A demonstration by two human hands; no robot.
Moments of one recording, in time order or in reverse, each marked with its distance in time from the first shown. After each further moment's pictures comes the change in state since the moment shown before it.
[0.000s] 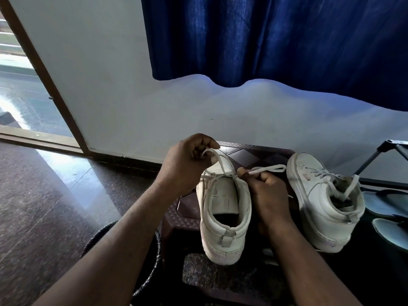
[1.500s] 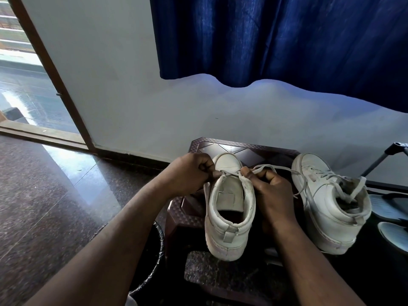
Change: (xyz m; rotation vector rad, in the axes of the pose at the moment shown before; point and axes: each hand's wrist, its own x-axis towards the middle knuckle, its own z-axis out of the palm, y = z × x) left_hand -0.009 -0.002 -0.011 0.270 -0.299 -0.196; right_hand 0.010 0.013 -0.002 -0.038 -0.037 -0.097
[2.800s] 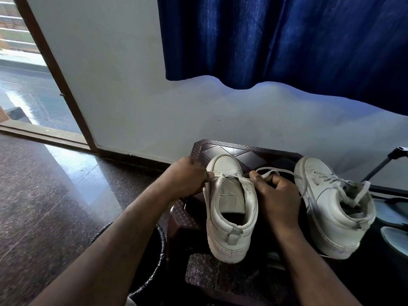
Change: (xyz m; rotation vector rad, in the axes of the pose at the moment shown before) left_hand -0.007 0.005 -0.003 -0.225 0.096 -0.302; right_hand 0.000 -0.005 -0.004 -0.363 0.190 -0.114
